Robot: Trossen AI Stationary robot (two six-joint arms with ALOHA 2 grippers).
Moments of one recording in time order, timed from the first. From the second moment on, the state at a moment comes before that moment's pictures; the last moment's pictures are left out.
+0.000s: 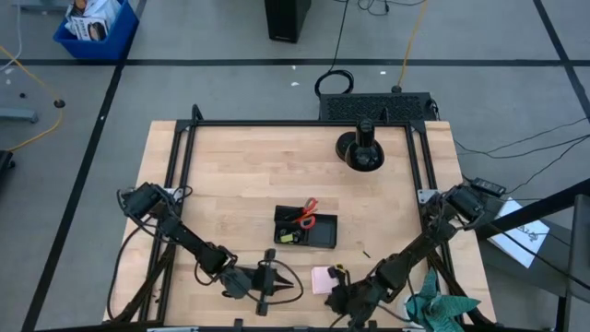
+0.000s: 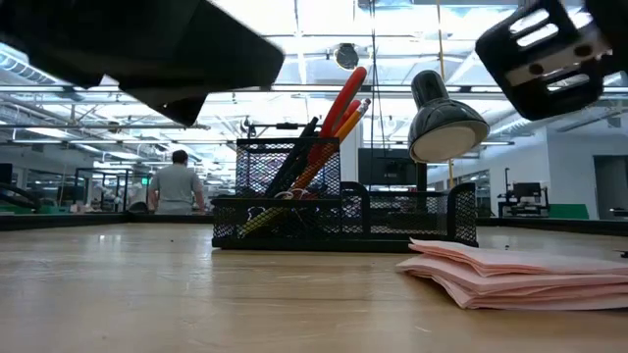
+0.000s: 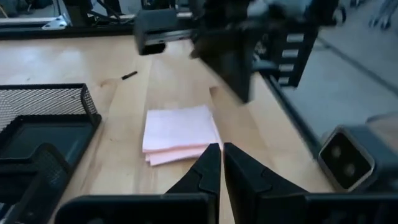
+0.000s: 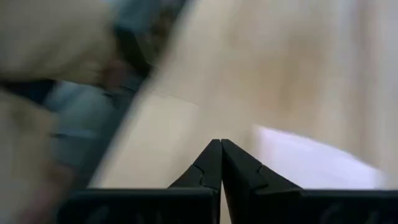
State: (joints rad) left arm -0.68 1.93 0.88 0.67 -0.49 -0.23; right arm 0.76 1.91 1.08 0.01 0.29 0.30
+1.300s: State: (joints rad) left arm -0.53 2.09 1.38 -0.05 -0.42 -0.31; right arm 0.88 1.83 1.09 -0.23 0.55 0.56
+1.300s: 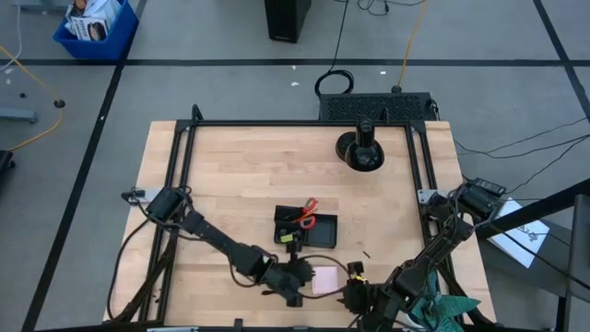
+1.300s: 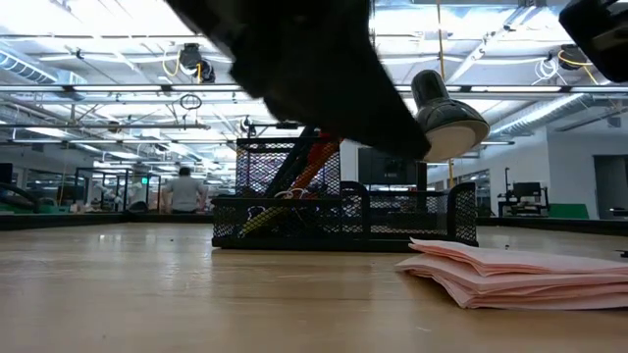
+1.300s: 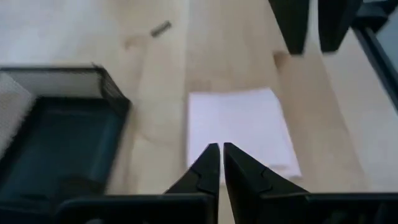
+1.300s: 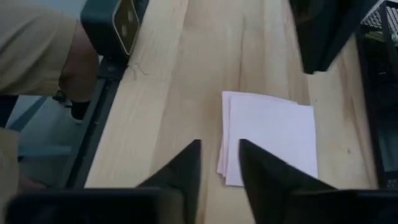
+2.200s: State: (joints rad) left arm -0.46 2.16 1.35 -0.06 -0.39 -0.46; right arm 0.87 2.03 1.19 -0.27 0.66 0.38
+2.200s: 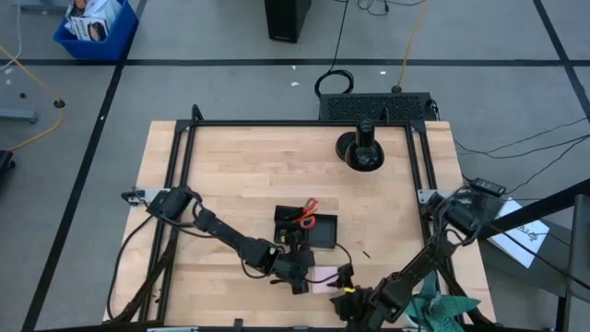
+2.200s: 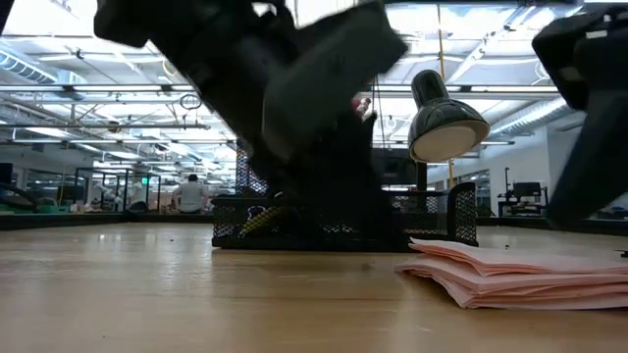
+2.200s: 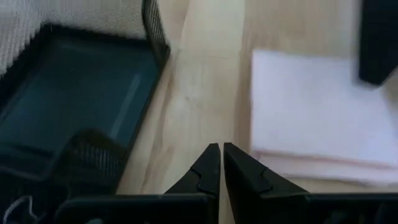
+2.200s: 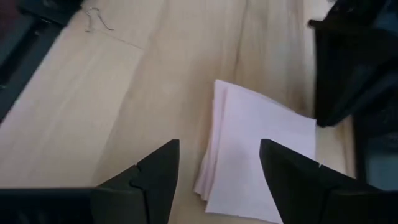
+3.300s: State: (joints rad) left arm -0.47 2.20 1.35 0.02 -0.27 -0.45; right arm 0.84 2.15 1.34 -0.60 0.68 0.49
